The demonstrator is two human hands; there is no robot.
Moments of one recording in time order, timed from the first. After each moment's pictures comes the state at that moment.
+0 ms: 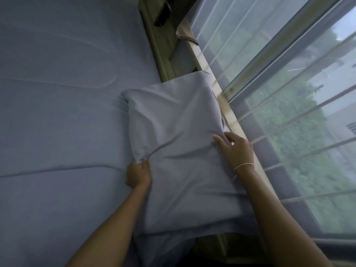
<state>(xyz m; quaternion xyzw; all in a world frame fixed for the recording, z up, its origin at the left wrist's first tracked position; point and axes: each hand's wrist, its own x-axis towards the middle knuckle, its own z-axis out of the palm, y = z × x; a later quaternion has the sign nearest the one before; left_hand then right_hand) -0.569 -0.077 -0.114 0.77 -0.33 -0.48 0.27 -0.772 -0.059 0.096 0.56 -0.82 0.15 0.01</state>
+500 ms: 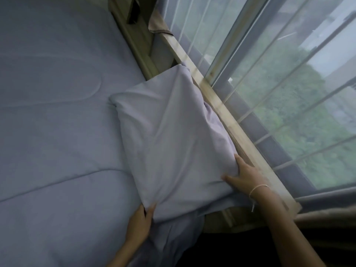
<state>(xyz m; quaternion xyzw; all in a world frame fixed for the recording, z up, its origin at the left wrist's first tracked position) -0.519 0.075 -0.110 0.61 -0.55 -0.55 0.14 -0.788 0.070 0.099 0.44 -0.87 -0.06 -0.20</state>
